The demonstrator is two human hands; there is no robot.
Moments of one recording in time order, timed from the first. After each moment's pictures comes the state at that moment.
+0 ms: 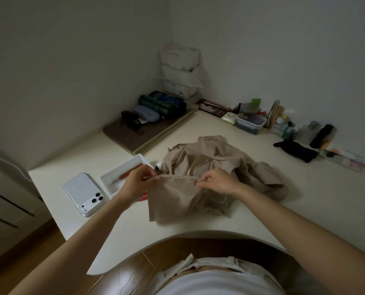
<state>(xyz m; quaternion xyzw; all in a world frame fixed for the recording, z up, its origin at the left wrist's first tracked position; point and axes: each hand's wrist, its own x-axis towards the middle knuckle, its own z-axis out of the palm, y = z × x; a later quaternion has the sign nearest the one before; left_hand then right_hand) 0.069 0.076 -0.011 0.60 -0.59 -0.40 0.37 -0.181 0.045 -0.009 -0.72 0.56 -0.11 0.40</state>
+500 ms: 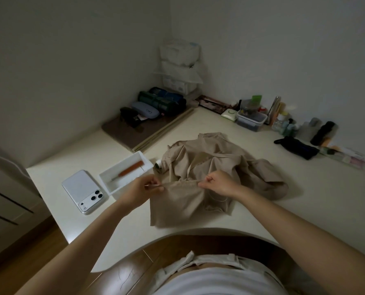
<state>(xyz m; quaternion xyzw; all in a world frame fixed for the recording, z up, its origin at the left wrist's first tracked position) 0.079 0.078 -0.038 0.61 -0.64 -0.40 0.25 -0.181 0.047 -0.023 -0.69 0.58 -0.12 0.41</state>
